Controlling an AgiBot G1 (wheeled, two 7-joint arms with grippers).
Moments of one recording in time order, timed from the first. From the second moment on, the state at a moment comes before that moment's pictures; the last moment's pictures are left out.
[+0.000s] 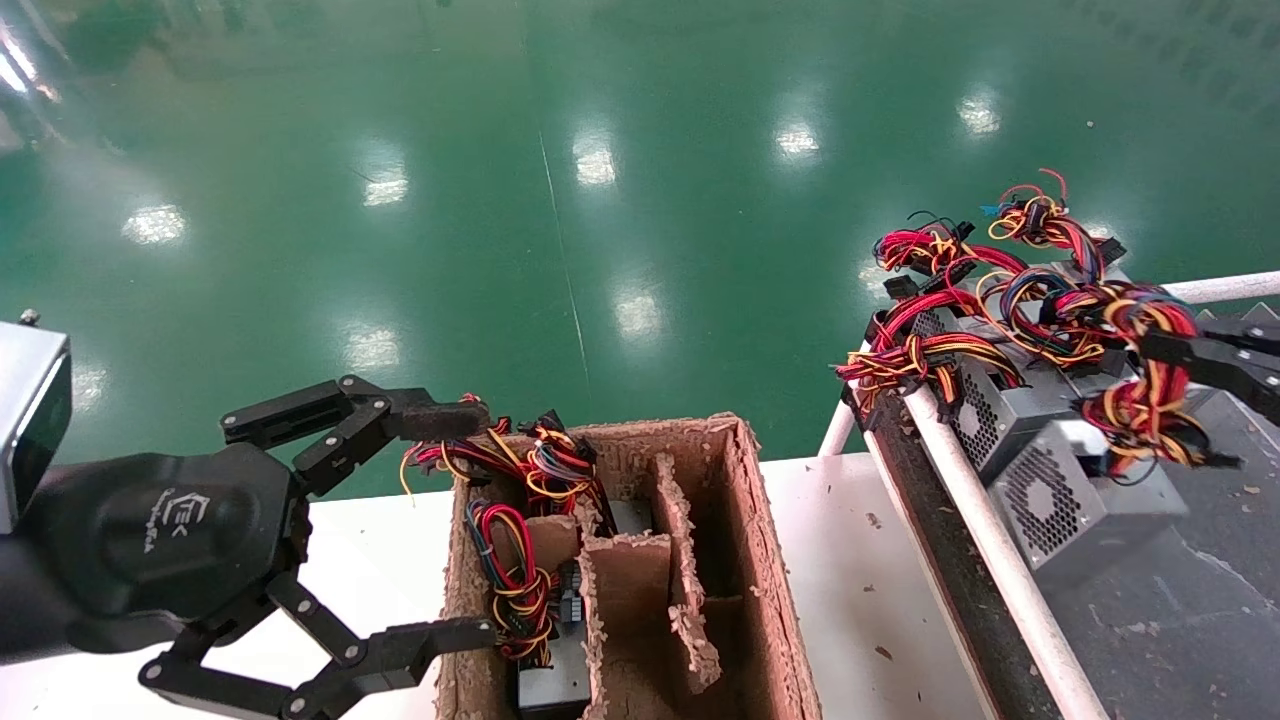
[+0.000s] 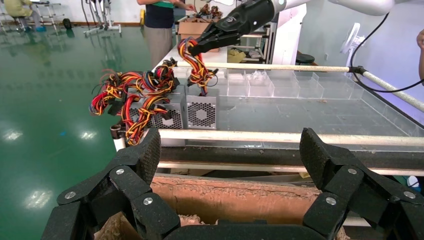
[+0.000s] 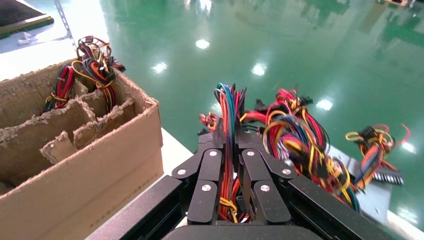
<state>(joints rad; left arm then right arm) -1.09 0.58 0.35 -1.27 0.68 1.47 -0.15 1.32 -0.37 -0.37 0.72 -0.88 -1.49 -0.02</state>
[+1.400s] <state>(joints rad) -1.09 0.58 0.35 -1.27 0.68 1.47 -0.15 1.35 -0.47 -0.37 0.75 -0.88 -1.50 0.04</state>
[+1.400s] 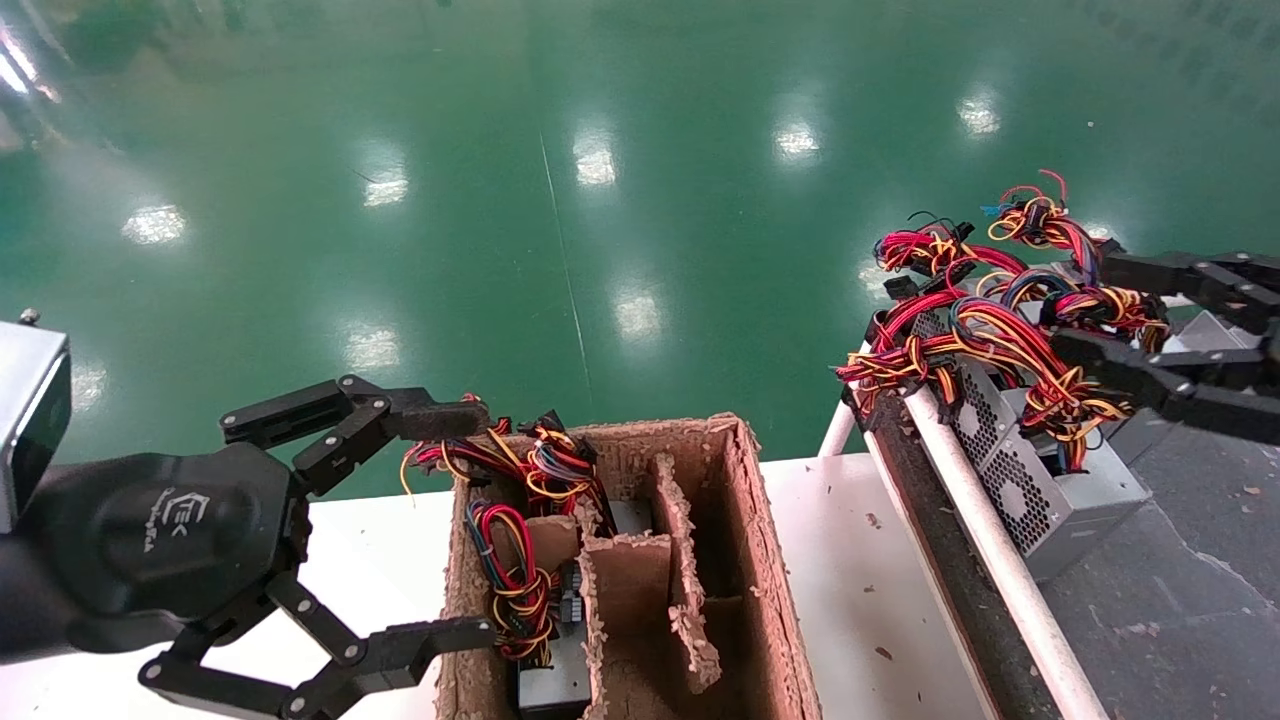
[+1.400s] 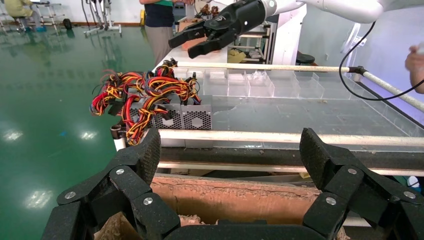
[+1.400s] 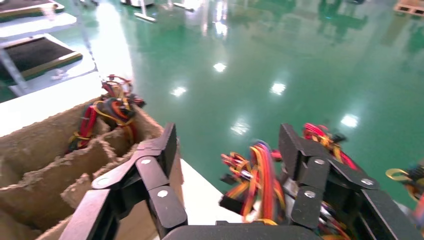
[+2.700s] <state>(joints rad) -1.09 0.58 0.35 -1.27 0.68 1.47 -0.15 1.14 -0.57 -0.30 1.15 -0.77 -1.50 0.15</state>
